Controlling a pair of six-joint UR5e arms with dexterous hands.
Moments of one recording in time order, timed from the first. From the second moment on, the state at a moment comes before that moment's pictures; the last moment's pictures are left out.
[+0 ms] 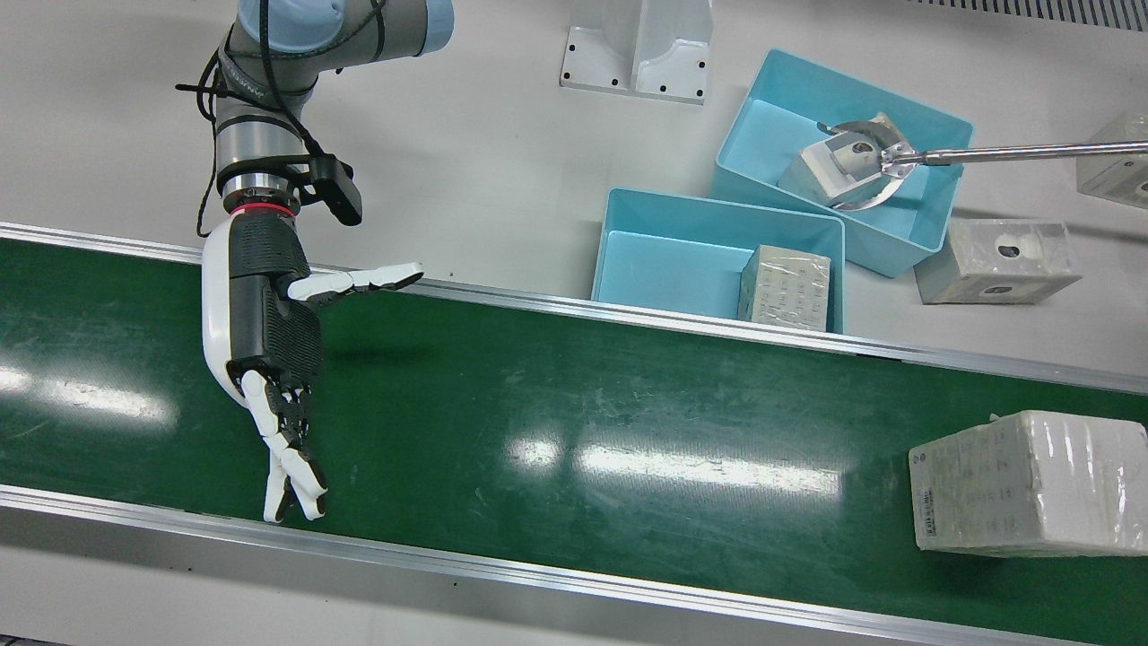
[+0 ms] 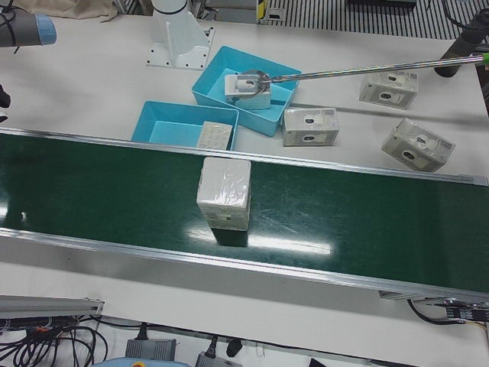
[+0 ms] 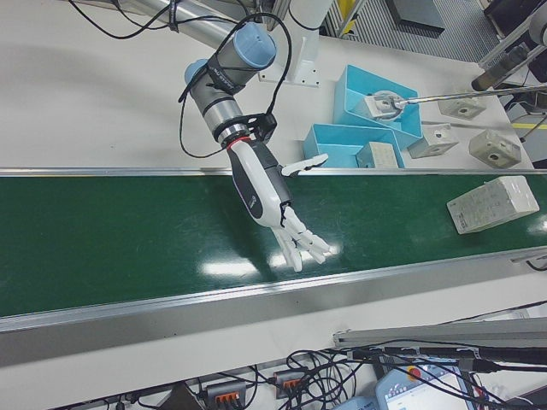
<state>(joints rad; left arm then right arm) -1.86 -1.90 -1.77 0.60 1.96 -0.16 0.77 -1.01 1.73 -3.57 -1.03 -0.11</state>
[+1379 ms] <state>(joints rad) -1.86 -1.90 -1.77 0.60 1.96 -0.16 0.78 -1.02 1.73 -3.57 -1.03 -0.10</state>
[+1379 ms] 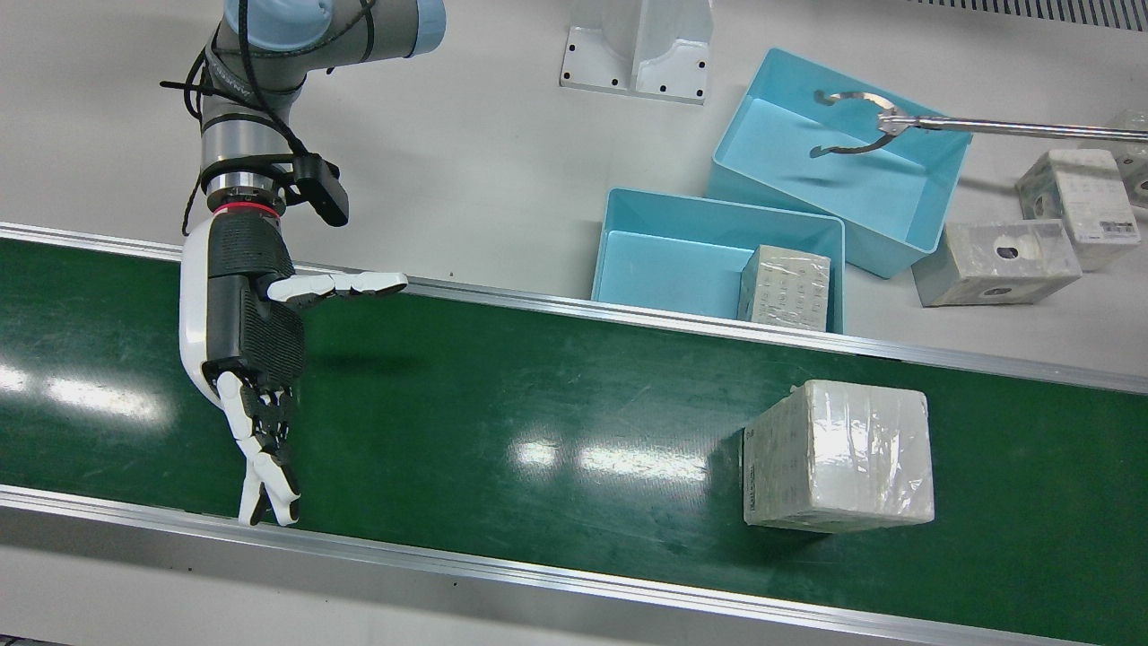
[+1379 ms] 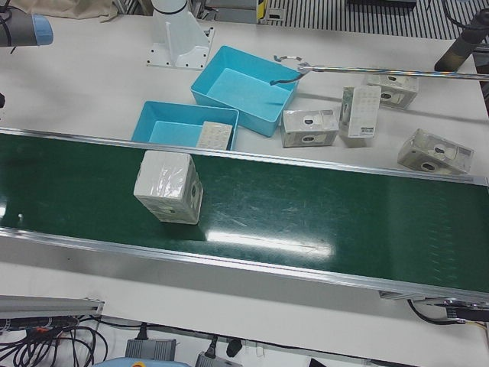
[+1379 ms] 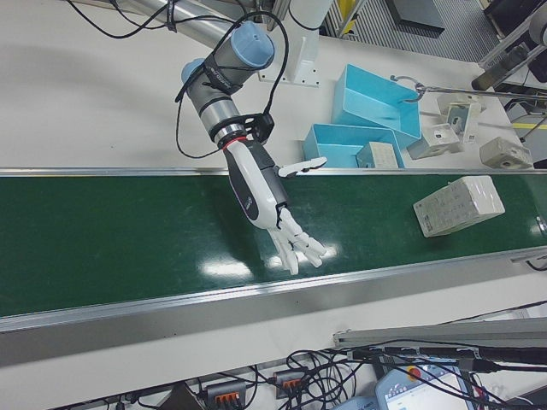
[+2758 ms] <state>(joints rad) -1.86 -1.90 -1.77 0.60 1.96 -0.16 0.79 -1.03 1.72 -3.57 -1.03 -0.09</state>
